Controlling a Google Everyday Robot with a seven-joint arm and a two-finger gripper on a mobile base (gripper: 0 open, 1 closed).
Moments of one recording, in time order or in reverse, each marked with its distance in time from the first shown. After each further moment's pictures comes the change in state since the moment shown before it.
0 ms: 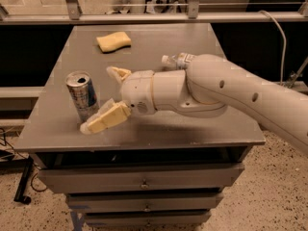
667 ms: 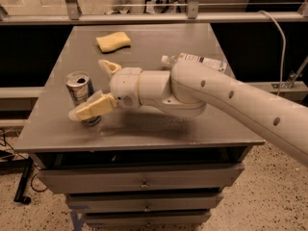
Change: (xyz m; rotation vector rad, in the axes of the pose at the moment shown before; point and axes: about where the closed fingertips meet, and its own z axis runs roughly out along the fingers) arm -0.003 -0.035 0.038 0.041 -0.115 0.001
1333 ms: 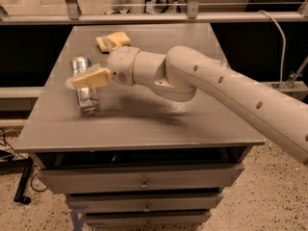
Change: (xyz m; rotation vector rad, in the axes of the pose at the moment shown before) arm -0.028 -0.073 0.016 0.132 -0.092 -0.015
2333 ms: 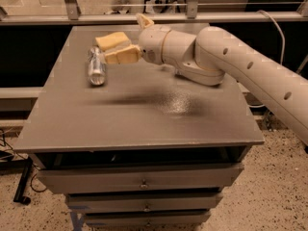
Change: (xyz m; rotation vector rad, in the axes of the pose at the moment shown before) arm -0.024 -0.087 -0.057 0.165 0.021 -0.073
